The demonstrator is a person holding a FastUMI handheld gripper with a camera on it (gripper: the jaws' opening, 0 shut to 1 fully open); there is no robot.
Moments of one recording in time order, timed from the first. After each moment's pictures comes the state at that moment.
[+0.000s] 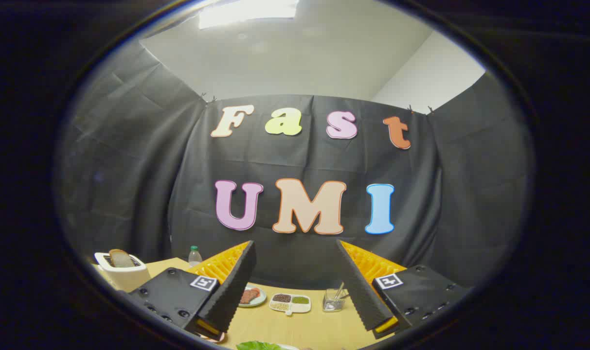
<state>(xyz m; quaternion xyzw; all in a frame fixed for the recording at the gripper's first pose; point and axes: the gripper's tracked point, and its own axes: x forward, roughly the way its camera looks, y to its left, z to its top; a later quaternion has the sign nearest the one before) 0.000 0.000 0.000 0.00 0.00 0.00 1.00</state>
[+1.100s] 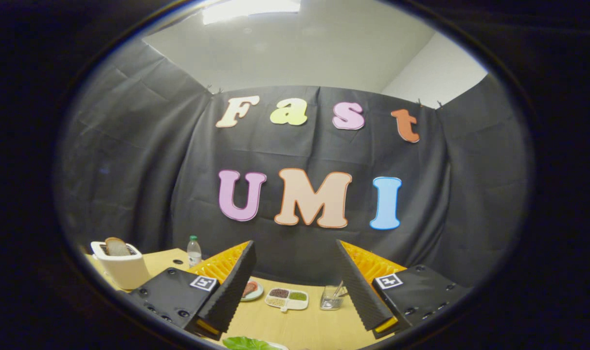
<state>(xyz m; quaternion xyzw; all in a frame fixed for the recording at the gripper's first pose) 0.021 -0.010 -0.029 -0.02 0.03 0.04 1.00</state>
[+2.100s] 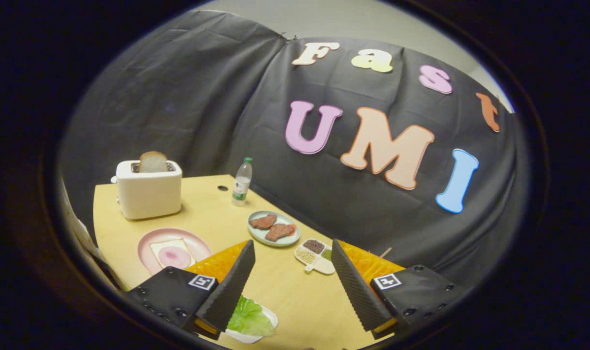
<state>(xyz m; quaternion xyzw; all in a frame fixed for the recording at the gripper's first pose) 0.013 0.050 -0.178 -0.14 0.20 0.25 0.94</state>
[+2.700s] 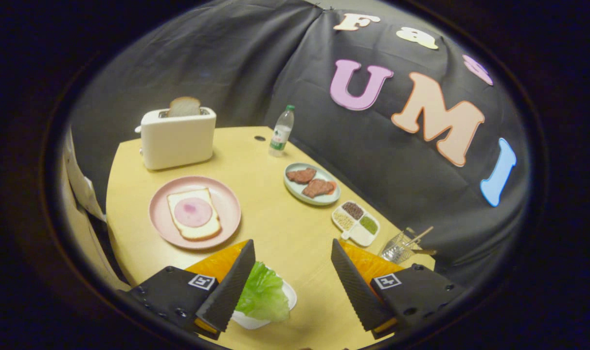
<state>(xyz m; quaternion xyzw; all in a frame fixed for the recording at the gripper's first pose) -0.020 0.067 -0.282 -0.20 0.32 0.34 0.86</state>
